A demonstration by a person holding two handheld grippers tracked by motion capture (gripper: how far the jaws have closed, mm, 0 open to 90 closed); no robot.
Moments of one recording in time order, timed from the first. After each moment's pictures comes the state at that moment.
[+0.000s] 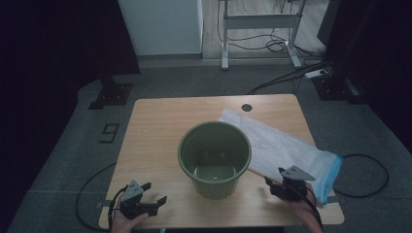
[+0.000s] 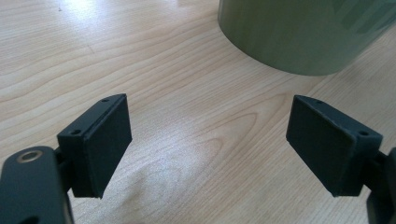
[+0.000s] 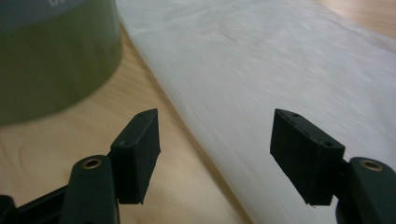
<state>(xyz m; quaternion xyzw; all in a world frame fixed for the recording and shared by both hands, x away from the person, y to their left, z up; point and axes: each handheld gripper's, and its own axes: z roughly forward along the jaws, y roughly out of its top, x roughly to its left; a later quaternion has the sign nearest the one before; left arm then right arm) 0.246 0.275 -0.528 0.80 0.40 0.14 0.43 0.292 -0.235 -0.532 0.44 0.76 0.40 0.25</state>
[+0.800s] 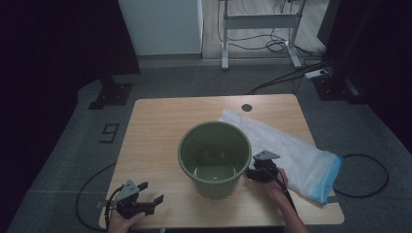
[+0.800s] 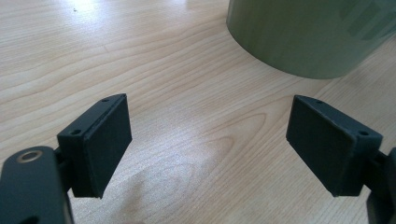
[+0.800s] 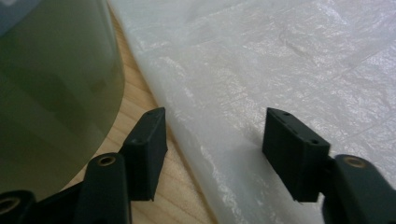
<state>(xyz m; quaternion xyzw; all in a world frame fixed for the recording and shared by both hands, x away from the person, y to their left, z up) 0.246 0.285 -0.527 0.79 0.41 0.15 0.43 0.359 -0.175 -0.554 0.45 0.78 0.37 0.21</state>
